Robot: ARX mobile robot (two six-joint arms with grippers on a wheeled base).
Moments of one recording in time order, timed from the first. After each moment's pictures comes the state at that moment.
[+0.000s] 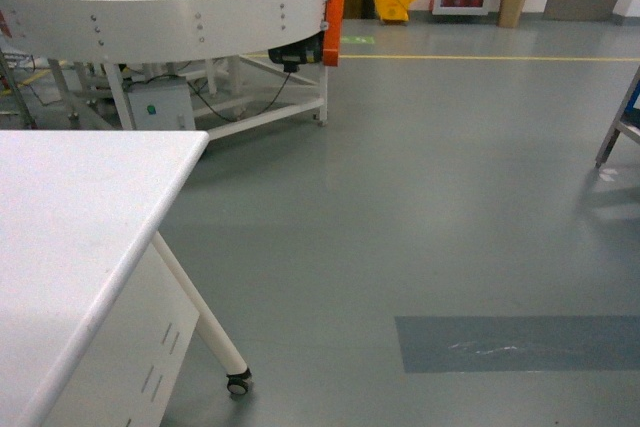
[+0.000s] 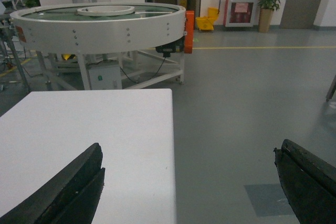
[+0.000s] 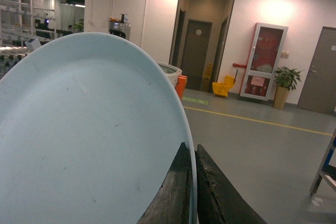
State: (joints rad) left arm 0.00 0.01 0.01 0.00 0.00 0.00; right arm -0.07 0.34 0.22 0.38 -0.27 -0.06
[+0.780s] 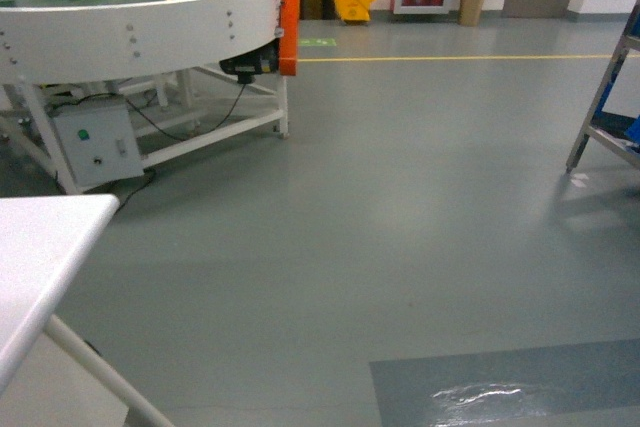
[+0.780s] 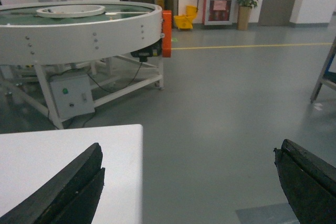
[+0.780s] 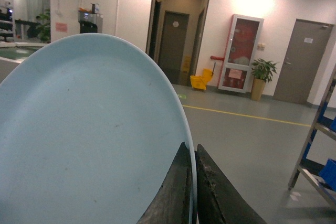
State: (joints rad) left arm 0.00 0.01 0.01 0.00 0.00 0.00; right arm -0.07 0.34 0.22 0.37 -0.27 -0.06
